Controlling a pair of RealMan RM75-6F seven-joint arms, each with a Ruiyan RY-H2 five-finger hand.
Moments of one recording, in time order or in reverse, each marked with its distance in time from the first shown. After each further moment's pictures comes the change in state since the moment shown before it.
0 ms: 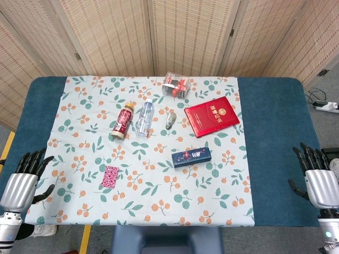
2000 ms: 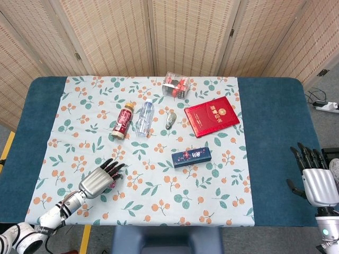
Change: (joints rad) left arm -0.436 -0.249 0.085 0.212 0.047 -0.561 0.178; right arm 0.015 0.000 0.001 -0.020 0.029 -0.035 -0.025
